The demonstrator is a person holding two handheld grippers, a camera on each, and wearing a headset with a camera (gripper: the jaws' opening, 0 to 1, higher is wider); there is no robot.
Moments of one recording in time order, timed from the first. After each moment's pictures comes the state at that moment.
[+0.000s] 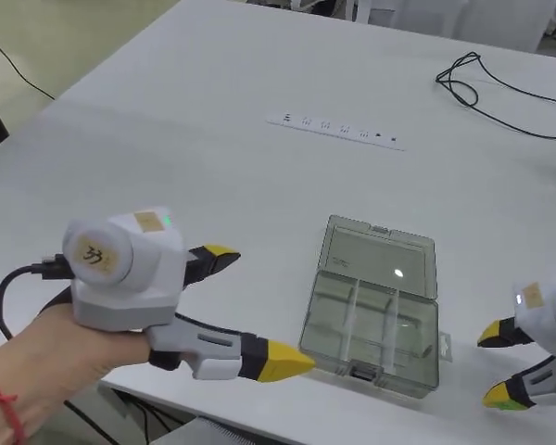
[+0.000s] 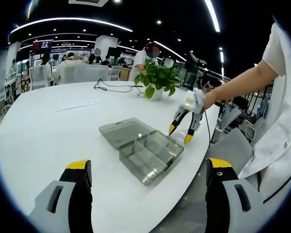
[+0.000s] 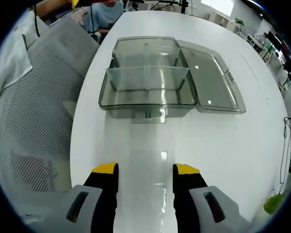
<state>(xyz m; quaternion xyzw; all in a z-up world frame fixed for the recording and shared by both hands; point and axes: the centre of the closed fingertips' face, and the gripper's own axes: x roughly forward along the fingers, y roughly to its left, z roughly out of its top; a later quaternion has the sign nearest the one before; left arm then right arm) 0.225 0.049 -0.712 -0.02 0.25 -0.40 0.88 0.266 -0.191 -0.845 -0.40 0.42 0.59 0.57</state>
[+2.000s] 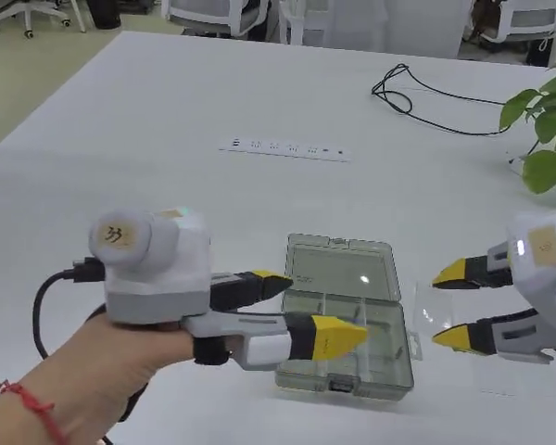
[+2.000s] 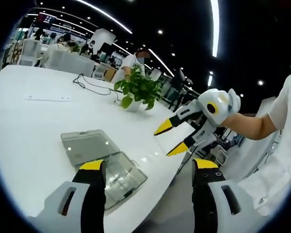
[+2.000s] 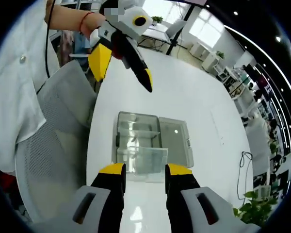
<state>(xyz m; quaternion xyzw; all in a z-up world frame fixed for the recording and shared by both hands) 0.237 -0.033 -0.665 -0.18 0.26 -0.48 0.82 0.240 -0.110 -0.684 -0.44 0.25 0.55 0.67</state>
